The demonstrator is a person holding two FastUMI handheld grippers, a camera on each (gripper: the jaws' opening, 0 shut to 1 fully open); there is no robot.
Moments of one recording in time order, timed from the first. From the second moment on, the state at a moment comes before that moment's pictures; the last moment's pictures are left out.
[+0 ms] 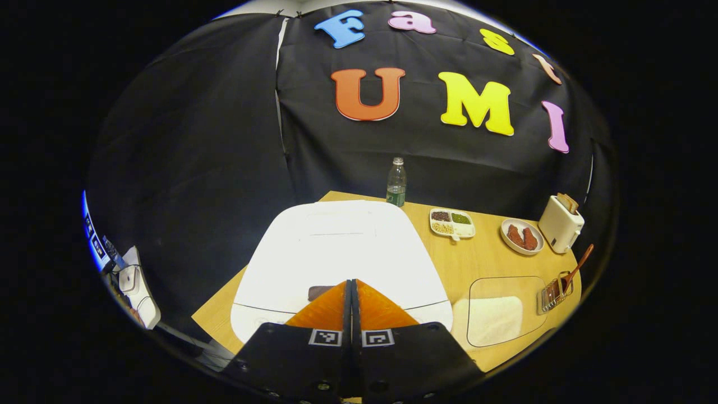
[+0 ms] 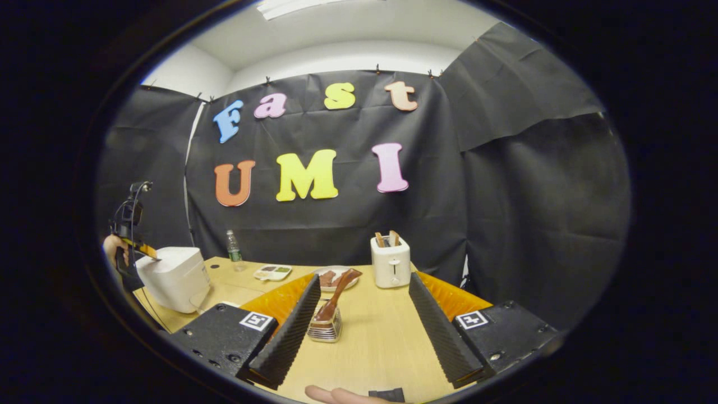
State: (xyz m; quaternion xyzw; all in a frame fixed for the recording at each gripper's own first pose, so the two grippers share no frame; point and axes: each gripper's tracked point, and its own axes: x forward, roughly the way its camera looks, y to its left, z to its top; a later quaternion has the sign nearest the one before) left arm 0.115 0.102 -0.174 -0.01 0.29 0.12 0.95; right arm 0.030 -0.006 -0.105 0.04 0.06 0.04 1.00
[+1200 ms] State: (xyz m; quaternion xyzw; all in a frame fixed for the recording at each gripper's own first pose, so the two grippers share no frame) left arm 0.076 0.065 -0.067 -0.04 0.16 0.10 0.98; right arm 0.023 -0.004 -0.132 0.02 0.09 0.04 1.00
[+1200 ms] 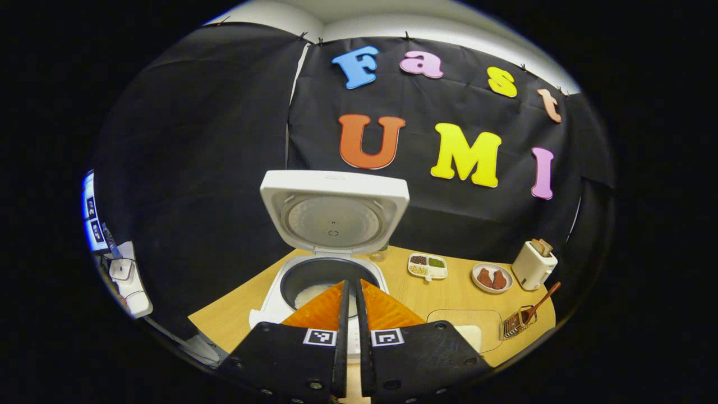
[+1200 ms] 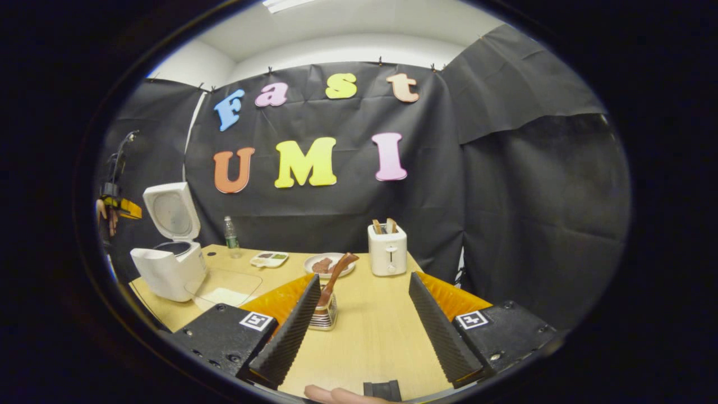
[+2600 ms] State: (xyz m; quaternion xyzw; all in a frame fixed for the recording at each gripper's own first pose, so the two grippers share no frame) left arm -0.029 -0.014 -0.055 0.02 -0.02 -0.01 1.00; right arm 0.252 0.075 -0.264 0.19 0.22 0.07 0.95
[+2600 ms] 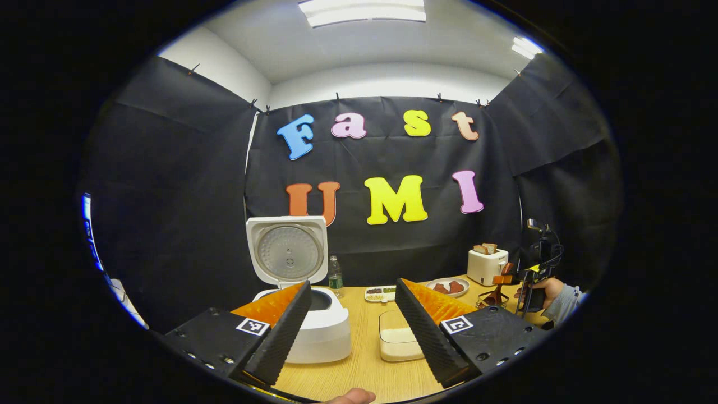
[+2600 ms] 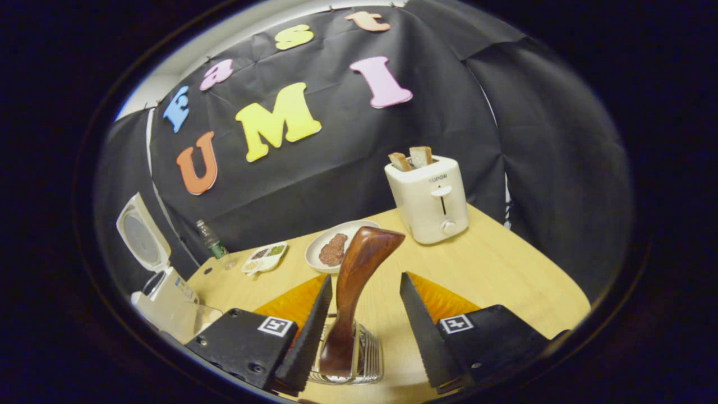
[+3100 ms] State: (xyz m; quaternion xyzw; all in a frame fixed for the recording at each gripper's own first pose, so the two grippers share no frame) left arm -0.056 -0.007 -0.062 -0.02 -0.01 -0.04 1.00; right arm 0.233 0.090 -0.224 0.20 0.19 0.06 0.96
